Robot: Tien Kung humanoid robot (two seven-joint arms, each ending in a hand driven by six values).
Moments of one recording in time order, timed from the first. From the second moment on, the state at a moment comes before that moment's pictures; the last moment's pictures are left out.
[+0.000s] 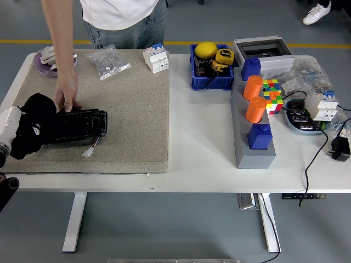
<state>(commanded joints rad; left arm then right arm) -0.24 0.45 -1.22 -1.13 1.95 0.21 0.34 0.01 -0.40 0.82 0.36 -0.58 0.11 -0.32</state>
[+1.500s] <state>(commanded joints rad) -0.26 0.41 -1.18 -1.19 1.95 0.21 0.36 0.01 -0.40 0.83 0.36 -0.58 0.12 -0.32</state>
